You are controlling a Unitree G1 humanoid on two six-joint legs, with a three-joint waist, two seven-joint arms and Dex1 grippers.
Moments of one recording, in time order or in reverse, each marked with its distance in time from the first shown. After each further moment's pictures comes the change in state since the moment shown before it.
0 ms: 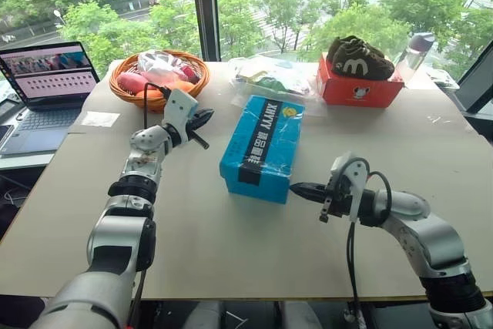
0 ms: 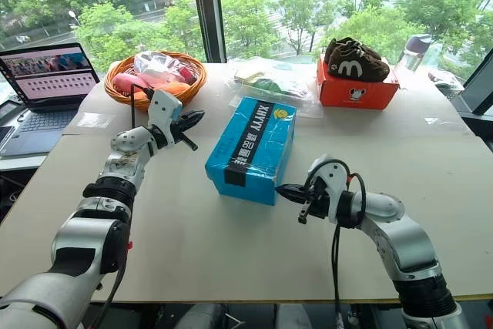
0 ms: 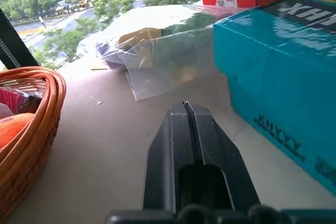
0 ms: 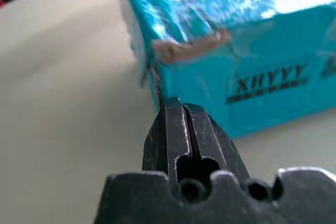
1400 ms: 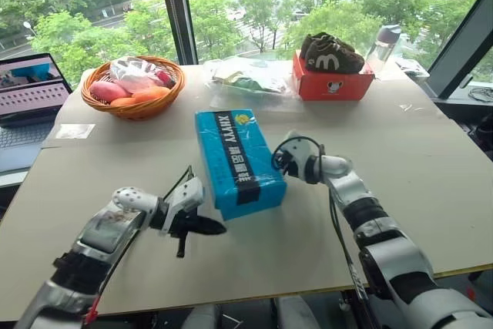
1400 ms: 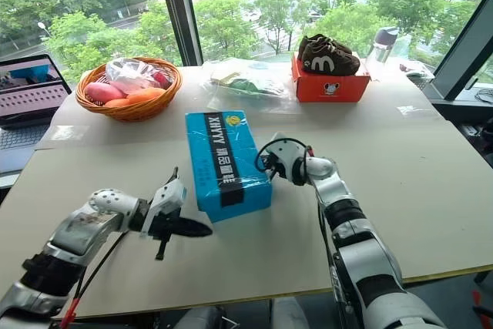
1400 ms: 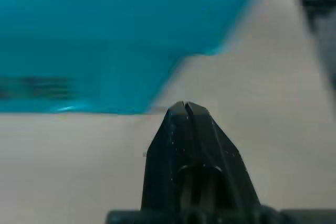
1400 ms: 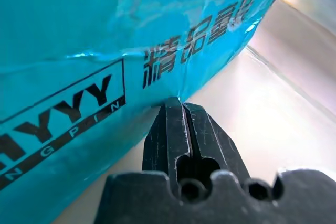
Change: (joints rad) left arm 0.691 0.433 -0.279 -1.245 -0.384 0.899 -0.652; right arm -0.653 0.379 0.180 1.327 -0.556 -0.832 -0.026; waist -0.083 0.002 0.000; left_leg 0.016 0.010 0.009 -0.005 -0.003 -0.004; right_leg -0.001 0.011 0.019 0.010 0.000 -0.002
